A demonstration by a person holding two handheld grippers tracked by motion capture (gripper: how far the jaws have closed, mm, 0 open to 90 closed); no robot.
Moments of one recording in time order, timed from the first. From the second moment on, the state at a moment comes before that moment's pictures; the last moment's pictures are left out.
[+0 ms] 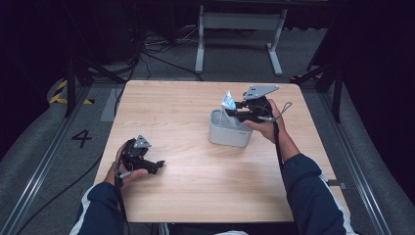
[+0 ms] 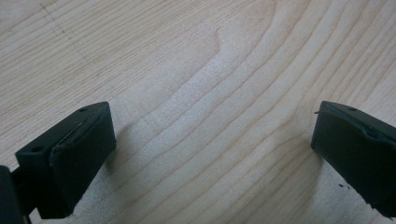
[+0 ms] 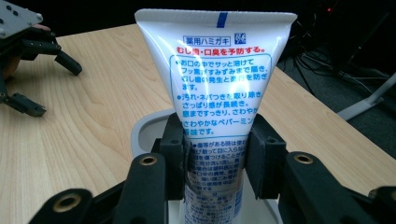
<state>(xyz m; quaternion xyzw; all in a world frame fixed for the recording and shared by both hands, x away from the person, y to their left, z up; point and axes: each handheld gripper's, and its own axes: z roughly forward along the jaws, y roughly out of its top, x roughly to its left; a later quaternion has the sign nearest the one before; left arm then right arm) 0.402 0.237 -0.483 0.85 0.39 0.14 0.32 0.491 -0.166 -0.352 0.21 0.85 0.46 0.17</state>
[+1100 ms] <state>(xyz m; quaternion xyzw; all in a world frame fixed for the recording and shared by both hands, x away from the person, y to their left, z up) 0.402 0.237 -0.483 0.85 0.39 0.14 0.32 0.485 -0.179 -0.375 0.21 0.86 0.43 0.16</state>
